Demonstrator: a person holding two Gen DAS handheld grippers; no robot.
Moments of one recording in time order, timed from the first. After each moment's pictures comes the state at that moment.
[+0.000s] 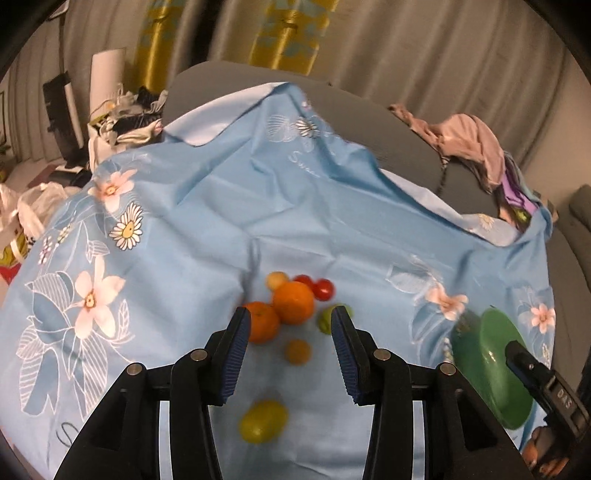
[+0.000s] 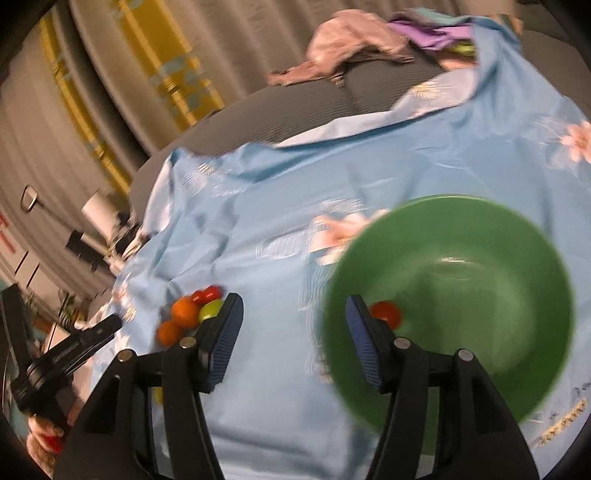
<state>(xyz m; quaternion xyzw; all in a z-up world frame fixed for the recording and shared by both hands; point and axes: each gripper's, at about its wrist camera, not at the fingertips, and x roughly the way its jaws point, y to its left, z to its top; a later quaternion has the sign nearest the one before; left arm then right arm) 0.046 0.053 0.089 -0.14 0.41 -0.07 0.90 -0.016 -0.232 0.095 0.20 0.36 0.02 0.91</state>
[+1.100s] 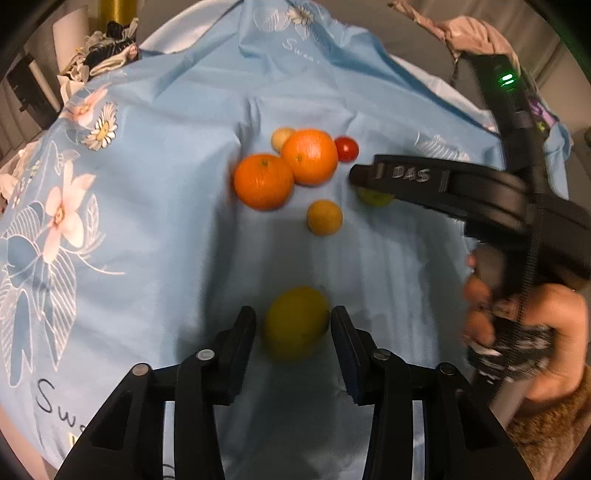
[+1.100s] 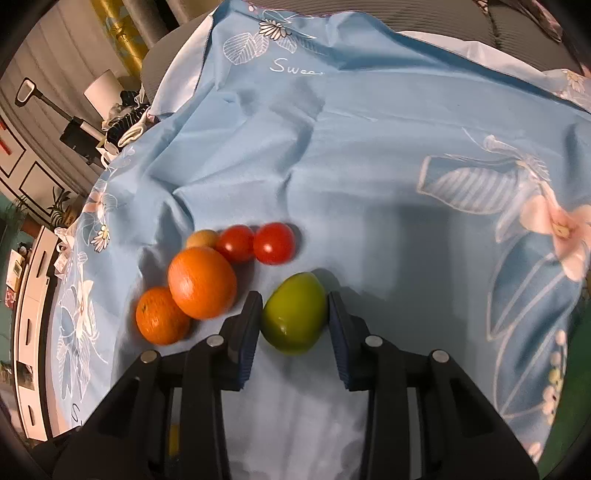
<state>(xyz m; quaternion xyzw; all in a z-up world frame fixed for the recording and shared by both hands) 0.027 0.032 0.014 -0.07 0.56 -0.09 0.82 0.114 -0.106 0.007 0.09 0.51 0.10 0.85</state>
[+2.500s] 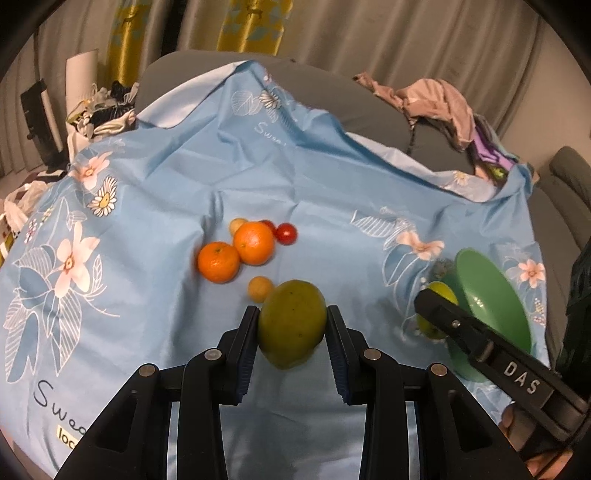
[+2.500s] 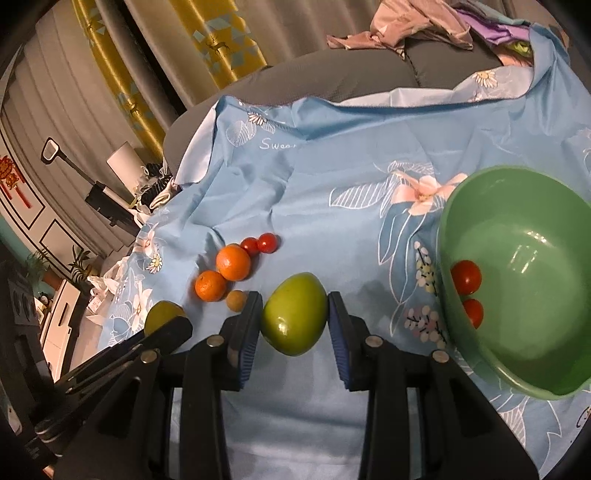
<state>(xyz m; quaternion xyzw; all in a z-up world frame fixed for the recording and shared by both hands) -0.001 0.011 0.080 -0.11 0.42 -0.11 0.89 -0.016 -0.161 0.076 0.16 0.39 0.07 0.90</state>
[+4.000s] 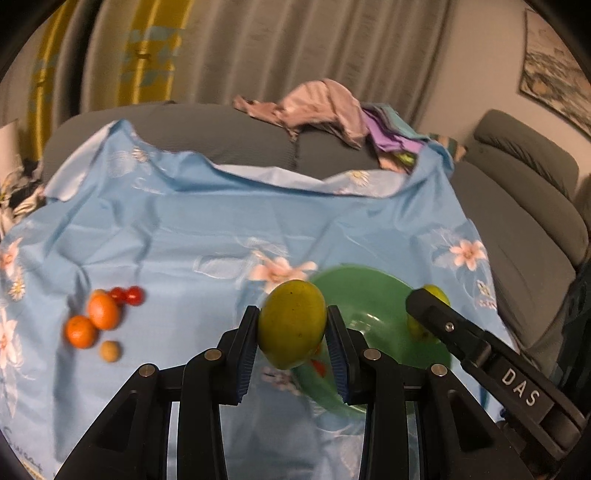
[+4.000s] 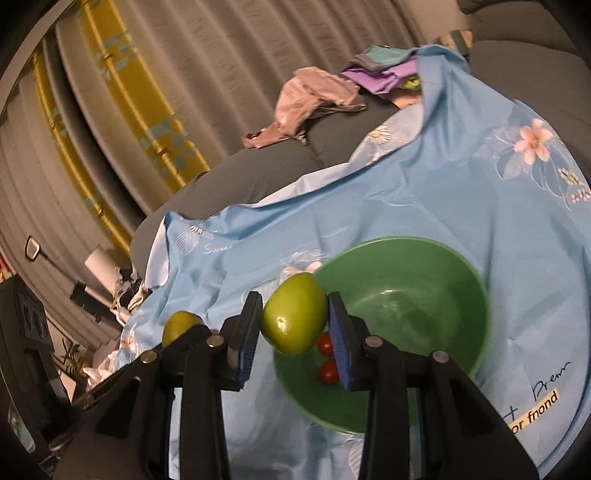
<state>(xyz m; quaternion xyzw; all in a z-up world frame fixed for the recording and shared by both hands) -0.005 -0.134 0.128 -0.05 0.36 -0.24 0.90 -0.084 -0.293 0.121 0.25 0.26 -0.04 0.93</state>
